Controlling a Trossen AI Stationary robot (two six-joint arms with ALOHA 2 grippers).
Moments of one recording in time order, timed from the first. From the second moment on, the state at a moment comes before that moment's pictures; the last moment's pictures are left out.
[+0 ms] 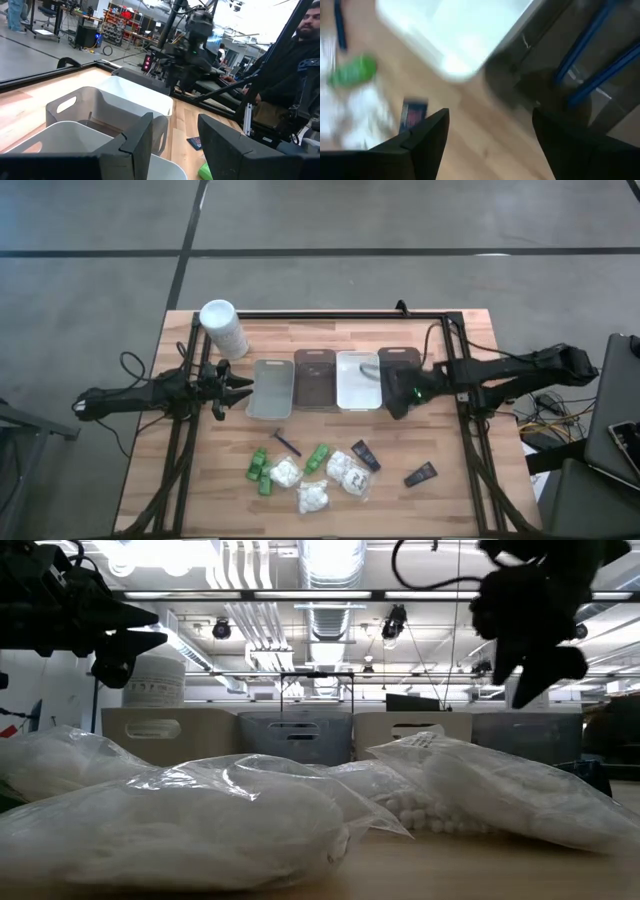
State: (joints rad) left arm 0.06 0.05 0.01 0.03 -0.05 -0.37; right arm 0.06 1.10 0.73 -0.71 0.05 0.98
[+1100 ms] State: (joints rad) left arm 0.06 0.05 0.01 0.03 -0.05 -0.37; right arm 0.43 1.11 0.72 -0.59 -0.17 0.76
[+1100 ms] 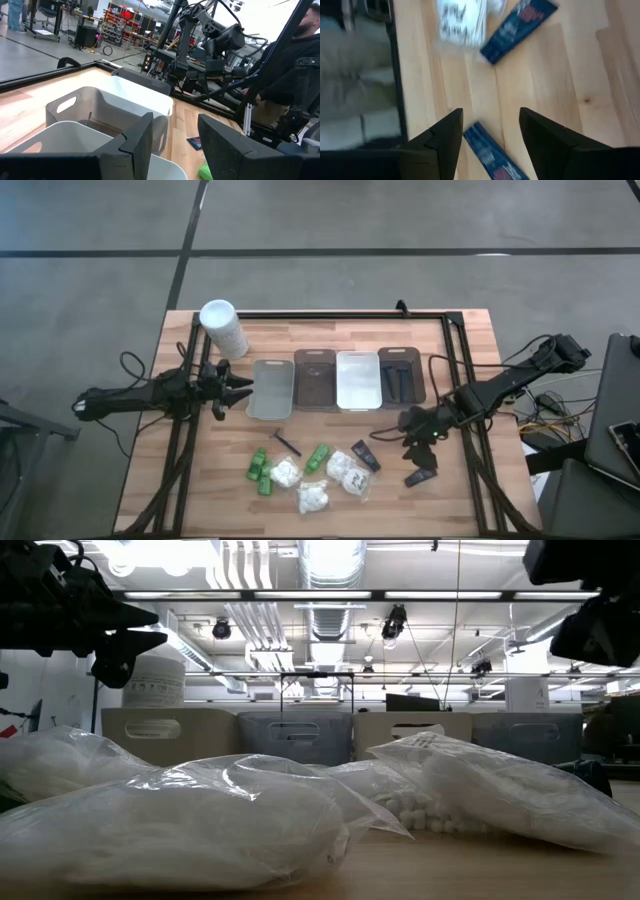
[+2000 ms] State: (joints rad) left arm 0.06 0.05 0.01 0.12 -0.14 -1.01; right arm 0.43 1.11 0.71 -0.41 0.10 1.10
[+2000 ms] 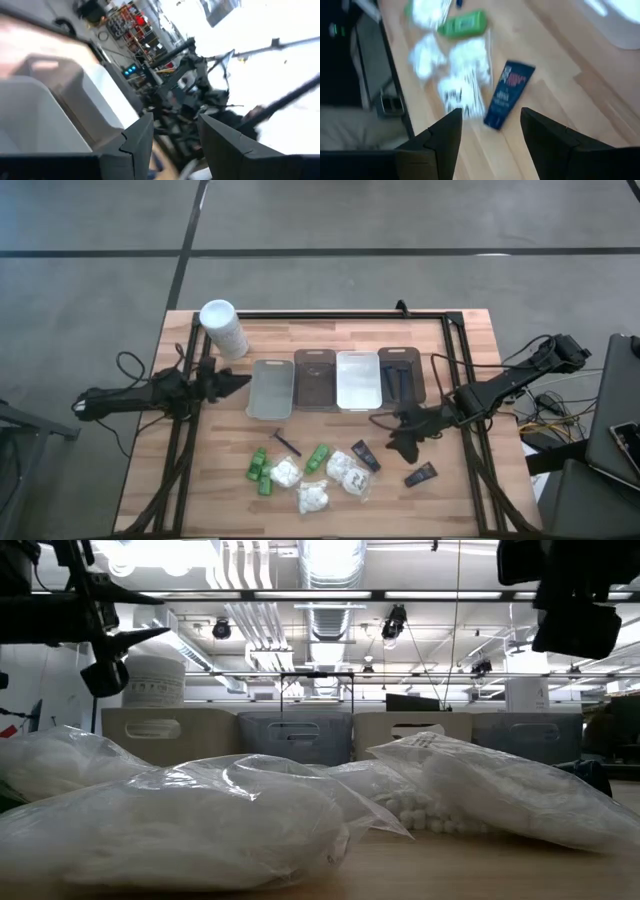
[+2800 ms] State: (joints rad) left arm 0.06 0.06 0.01 0.15 -0.27 -1.15; right arm 0.43 1.11 0.71 -0.38 0.13 1.48
